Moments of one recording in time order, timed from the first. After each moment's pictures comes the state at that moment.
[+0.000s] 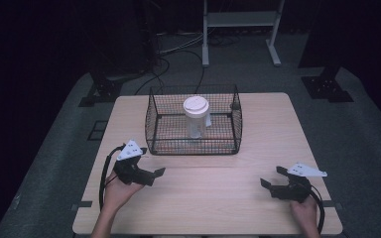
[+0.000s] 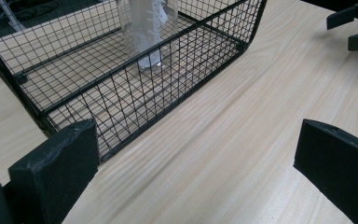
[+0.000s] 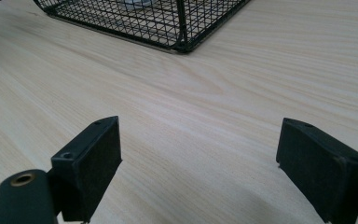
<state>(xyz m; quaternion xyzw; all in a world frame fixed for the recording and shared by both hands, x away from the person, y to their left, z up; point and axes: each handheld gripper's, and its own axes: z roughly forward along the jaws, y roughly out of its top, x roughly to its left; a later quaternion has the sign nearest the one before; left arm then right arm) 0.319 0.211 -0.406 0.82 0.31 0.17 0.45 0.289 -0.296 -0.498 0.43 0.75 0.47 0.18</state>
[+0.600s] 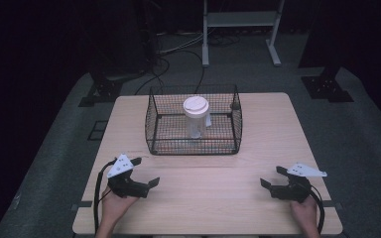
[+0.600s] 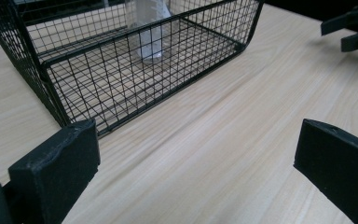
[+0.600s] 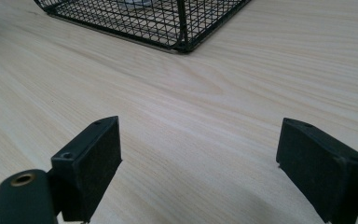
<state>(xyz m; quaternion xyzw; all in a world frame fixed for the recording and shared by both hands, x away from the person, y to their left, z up) 0.292 0.232 -0.437 0.79 0.32 0.18 0.49 0.289 -0.296 -0.498 0.43 0.75 0.47 0.18</state>
